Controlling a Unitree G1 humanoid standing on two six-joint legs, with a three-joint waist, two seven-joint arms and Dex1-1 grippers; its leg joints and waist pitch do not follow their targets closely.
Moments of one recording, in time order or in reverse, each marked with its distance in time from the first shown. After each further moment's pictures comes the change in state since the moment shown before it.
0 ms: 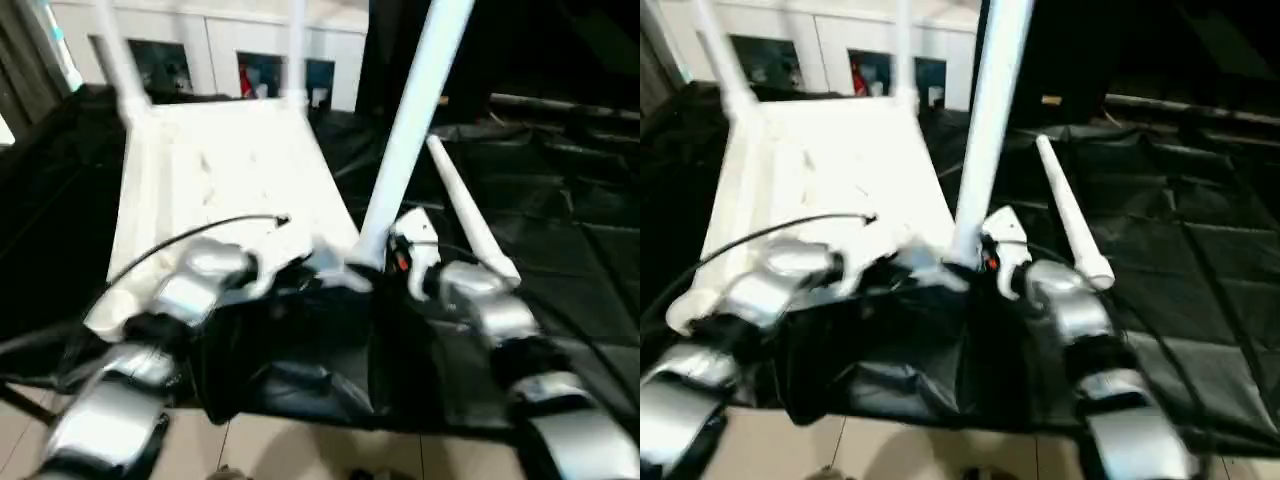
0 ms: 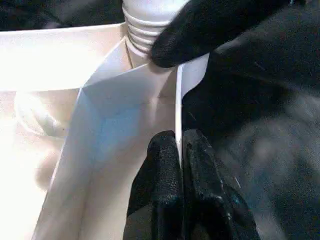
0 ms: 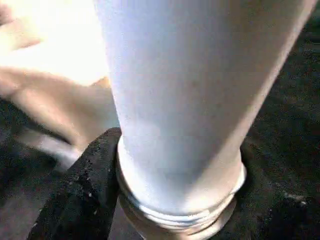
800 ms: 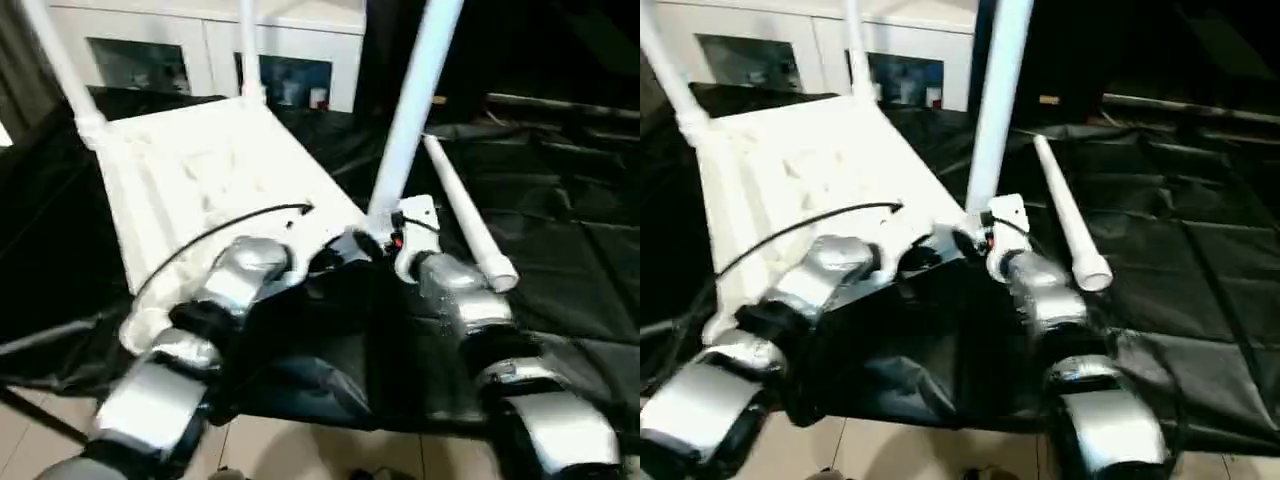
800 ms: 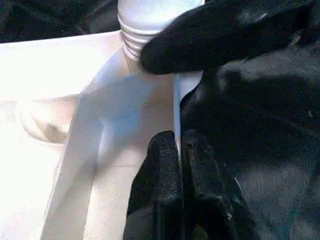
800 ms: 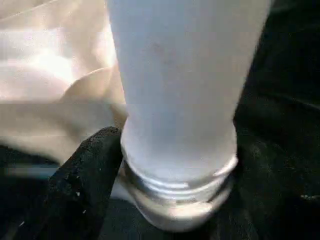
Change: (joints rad) left arm 0.000 -0.008 0.017 0.015 -0.004 -0.025 0.030; right arm -0.034 -0.023 0.009 0.054 -0.015 -0.039 0.062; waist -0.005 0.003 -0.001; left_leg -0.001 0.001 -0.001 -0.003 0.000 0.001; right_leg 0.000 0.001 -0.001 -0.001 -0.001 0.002
